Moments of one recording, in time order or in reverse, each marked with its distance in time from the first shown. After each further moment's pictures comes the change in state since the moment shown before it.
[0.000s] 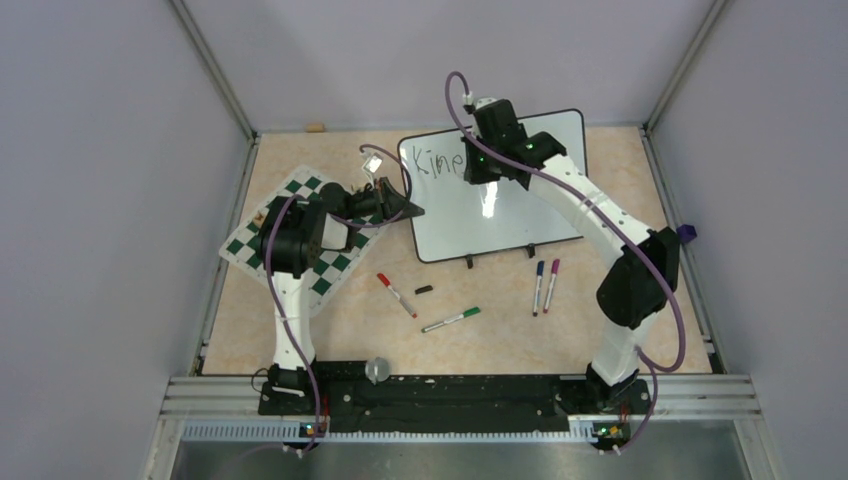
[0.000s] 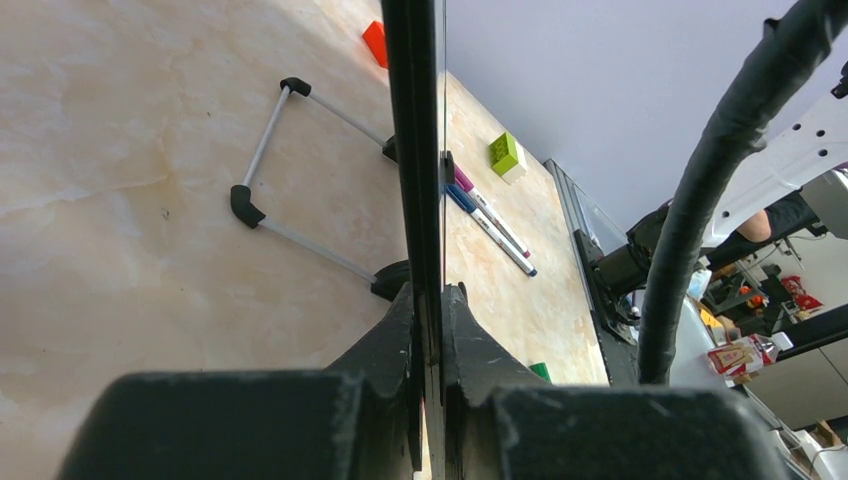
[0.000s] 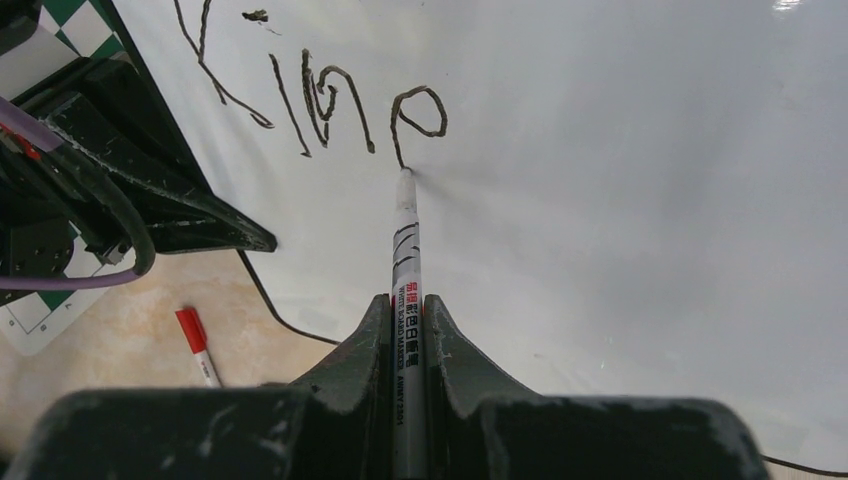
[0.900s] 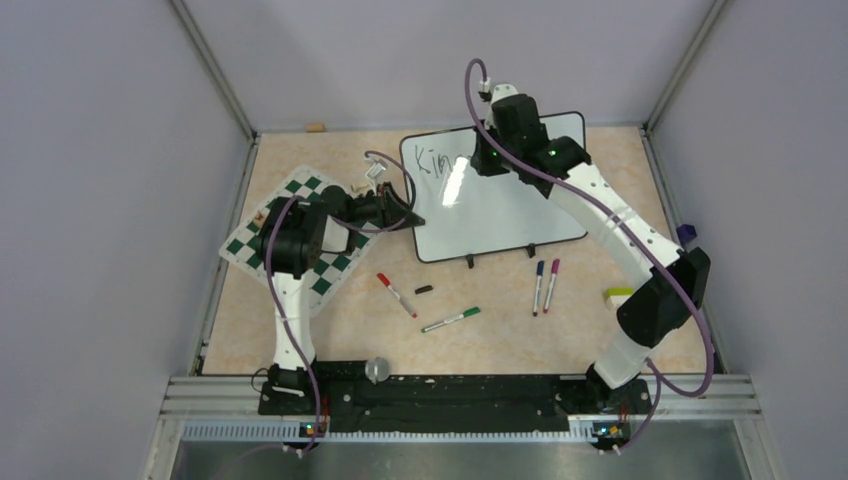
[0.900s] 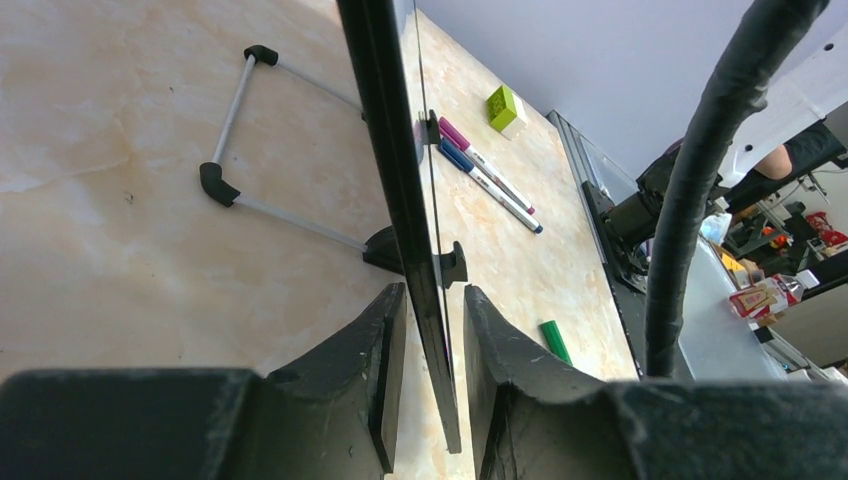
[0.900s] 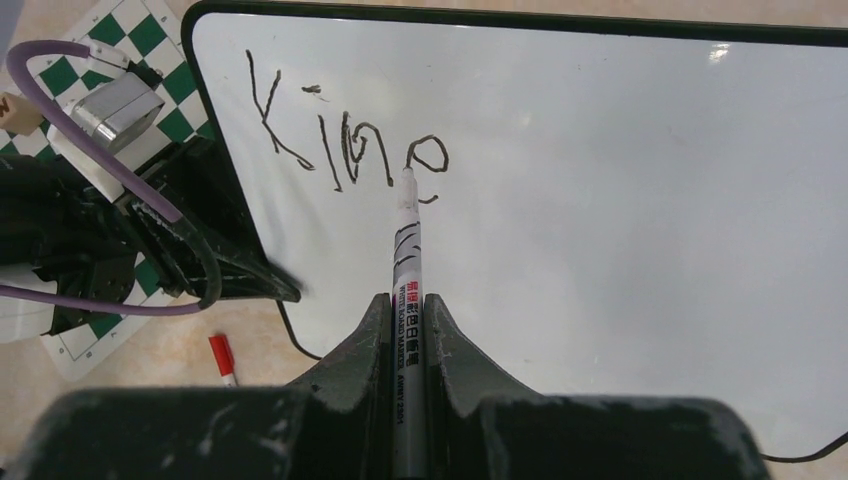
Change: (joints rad) left arm -0.006 -0.009 -0.031 0.017 0.069 0.084; right arm 0.003 -0.143 -0.070 0.081 0.034 0.001
